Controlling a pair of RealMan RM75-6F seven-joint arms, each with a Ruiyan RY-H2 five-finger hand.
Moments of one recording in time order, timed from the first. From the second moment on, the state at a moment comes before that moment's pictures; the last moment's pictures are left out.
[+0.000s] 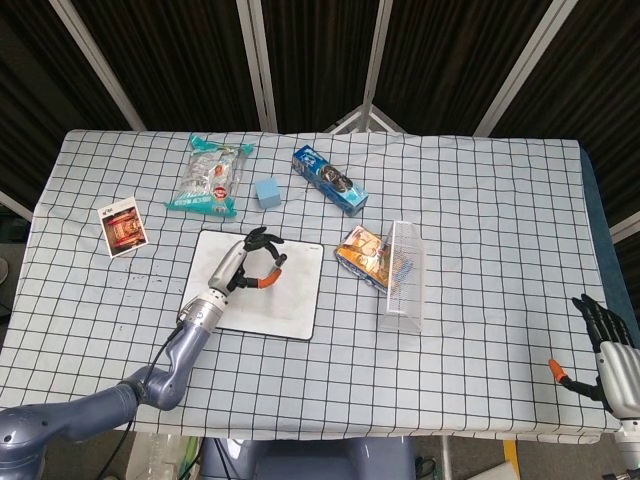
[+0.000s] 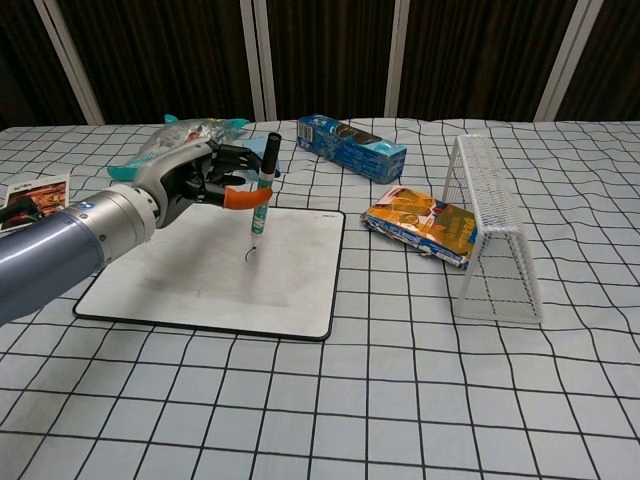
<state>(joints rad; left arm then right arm) -0.76 -1.86 -0.31 -1.06 1.28 0.88 -0.70 0.04 -1.03 0.04 -1.65 -1.46 1.42 0.30</state>
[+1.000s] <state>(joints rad) -0.77 -1.87 -0.32 -1.04 1.27 0.89 -0.70 0.04 -1.03 0.05 -1.66 -1.46 1.42 0.29</state>
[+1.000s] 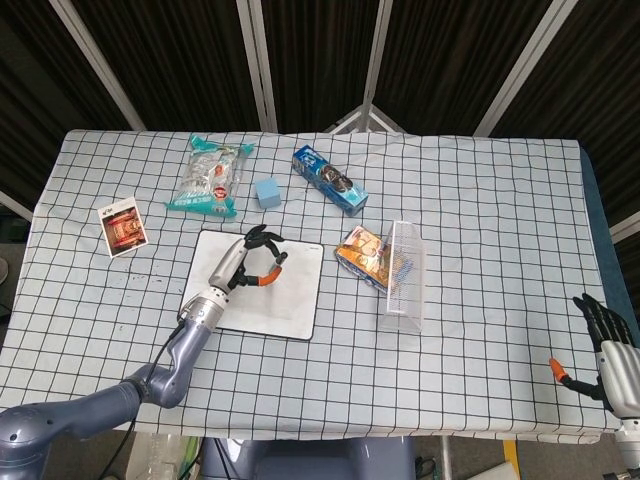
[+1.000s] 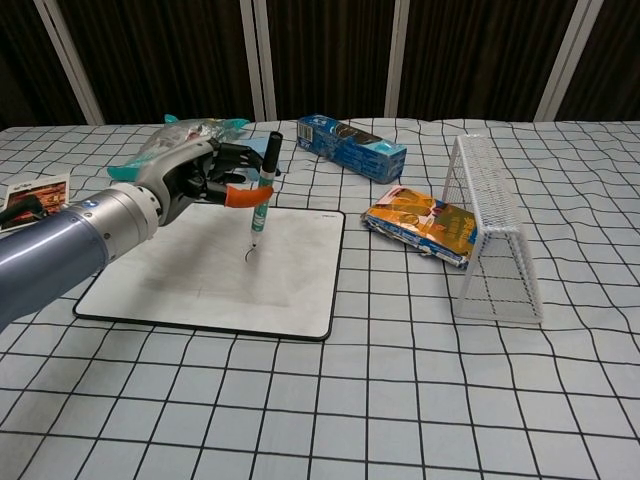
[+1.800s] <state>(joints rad) -0.78 -1.89 -0.30 -0.97 1.28 0.88 -0.70 0.04 -1.02 0.05 -1.66 -1.46 1.41 0.30</state>
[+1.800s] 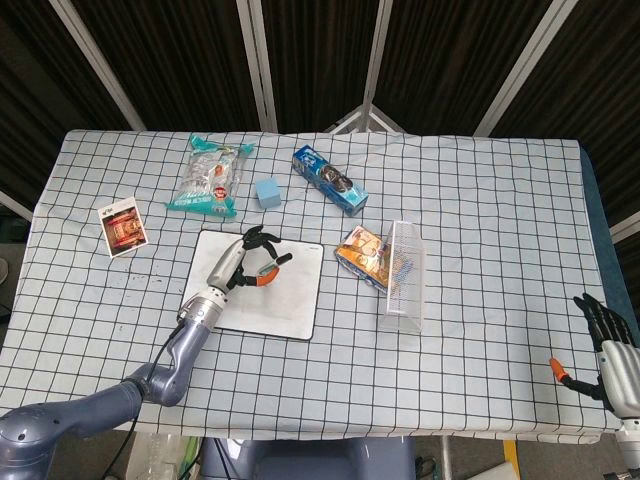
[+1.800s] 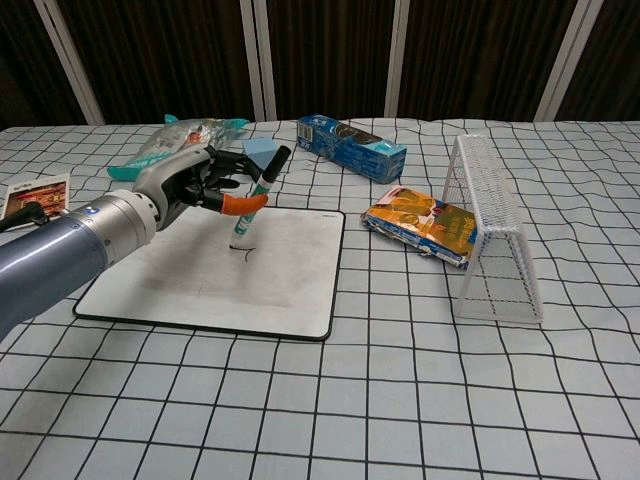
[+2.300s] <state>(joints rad) -0.76 -1.84 -0.34 -1.02 1.29 0.96 -0.77 0.03 -1.02 0.05 -1.66 -1.46 1.42 0.30</state>
